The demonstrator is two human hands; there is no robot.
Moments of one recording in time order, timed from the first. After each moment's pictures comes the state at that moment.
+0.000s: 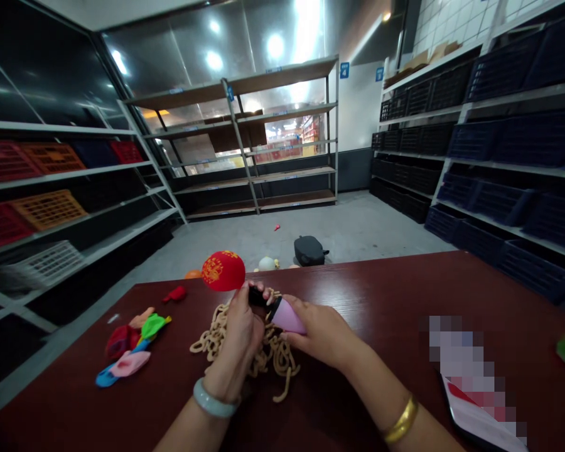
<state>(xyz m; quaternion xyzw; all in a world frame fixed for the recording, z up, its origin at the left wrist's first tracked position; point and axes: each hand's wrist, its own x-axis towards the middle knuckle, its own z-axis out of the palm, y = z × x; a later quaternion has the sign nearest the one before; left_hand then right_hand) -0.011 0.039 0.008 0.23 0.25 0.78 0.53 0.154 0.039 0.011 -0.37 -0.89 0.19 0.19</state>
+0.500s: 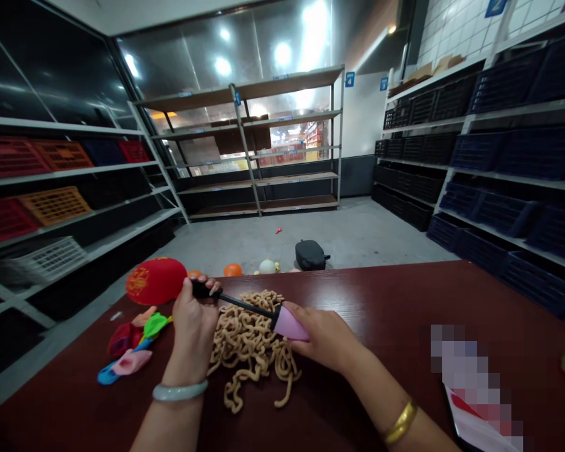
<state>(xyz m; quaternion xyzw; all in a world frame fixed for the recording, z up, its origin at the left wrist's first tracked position) -0.114 0.038 0.040 0.20 0.21 0.88 0.38 0.157 0.047 -0.005 -0.36 -0.91 0.13 0.18</state>
